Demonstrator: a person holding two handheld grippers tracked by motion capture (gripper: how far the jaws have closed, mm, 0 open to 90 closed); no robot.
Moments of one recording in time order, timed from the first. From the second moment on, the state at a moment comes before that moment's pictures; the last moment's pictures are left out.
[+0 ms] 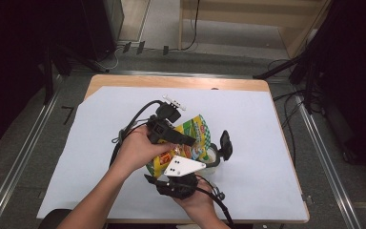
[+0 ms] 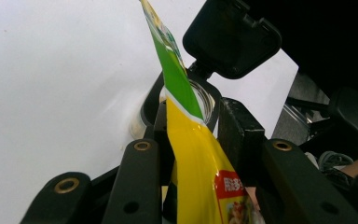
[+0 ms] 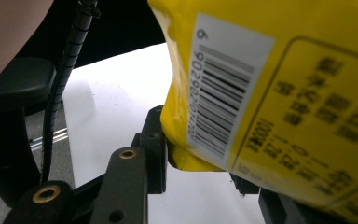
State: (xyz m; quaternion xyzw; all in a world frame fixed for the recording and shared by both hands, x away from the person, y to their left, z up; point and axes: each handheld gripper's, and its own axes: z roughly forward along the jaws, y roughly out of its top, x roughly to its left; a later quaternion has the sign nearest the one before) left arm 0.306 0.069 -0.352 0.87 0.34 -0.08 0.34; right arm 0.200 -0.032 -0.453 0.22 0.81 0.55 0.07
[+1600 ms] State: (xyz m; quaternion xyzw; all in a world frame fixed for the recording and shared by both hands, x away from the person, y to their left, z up) left arm 0.319 0.069 -0.355 0.86 0.35 -0.10 0.35; right arm 0.204 -0.030 -0.452 0.22 0.81 0.53 0.07
